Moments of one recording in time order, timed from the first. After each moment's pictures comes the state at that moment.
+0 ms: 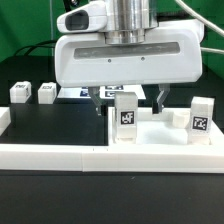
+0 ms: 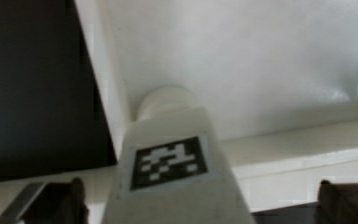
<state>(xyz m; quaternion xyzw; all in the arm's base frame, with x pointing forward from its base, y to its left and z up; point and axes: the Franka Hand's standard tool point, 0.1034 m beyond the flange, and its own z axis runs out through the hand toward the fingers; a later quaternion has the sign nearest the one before) 0.621 0.010 0.069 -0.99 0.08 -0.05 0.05</state>
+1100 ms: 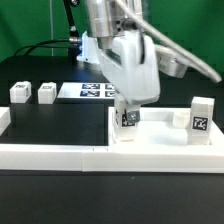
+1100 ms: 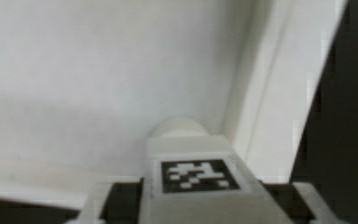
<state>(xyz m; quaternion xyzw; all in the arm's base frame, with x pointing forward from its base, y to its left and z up) 0.625 0.008 0.065 -0.73 0.68 0.03 0.09</state>
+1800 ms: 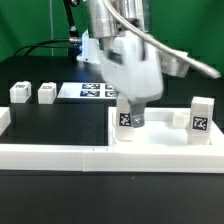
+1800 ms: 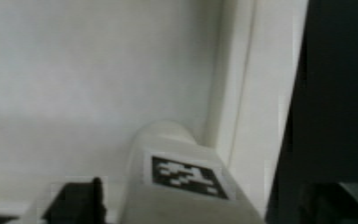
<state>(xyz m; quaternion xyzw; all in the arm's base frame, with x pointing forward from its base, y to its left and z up) 0.628 0.007 0.063 -0.81 0.57 -0.03 0.10</state>
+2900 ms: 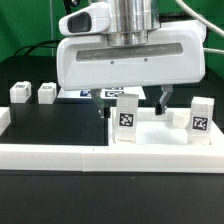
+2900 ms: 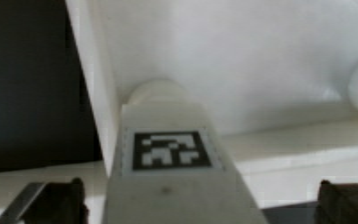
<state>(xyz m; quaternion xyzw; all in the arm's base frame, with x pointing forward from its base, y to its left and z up) 0.624 0.013 0.068 -1.00 0.07 -0.05 0.05</state>
